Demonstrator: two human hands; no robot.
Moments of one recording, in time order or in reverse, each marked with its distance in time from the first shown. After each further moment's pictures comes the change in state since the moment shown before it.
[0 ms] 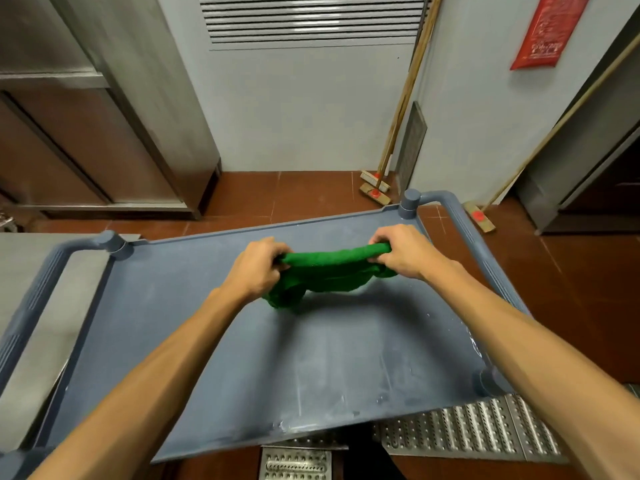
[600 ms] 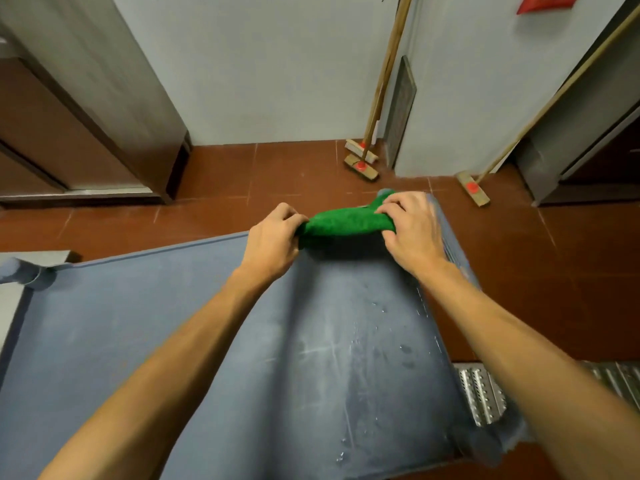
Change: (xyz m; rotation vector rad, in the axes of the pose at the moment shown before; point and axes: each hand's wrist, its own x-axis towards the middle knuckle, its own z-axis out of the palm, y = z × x) left_hand 0.165 0.064 0.071 0.167 0.152 0.142; right_hand 0.100 0.132 -0.011 -0.163 0.556 -0.144
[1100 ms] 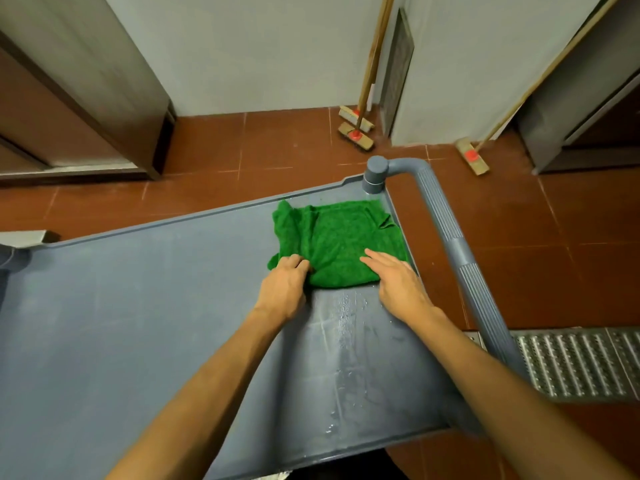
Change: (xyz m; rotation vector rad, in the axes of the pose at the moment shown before) left_hand -0.082 0.024 0.095 -0.046 -0.366 -0.094; right_hand -0.125 0.014 0.066 0.170 -0.465 0.136
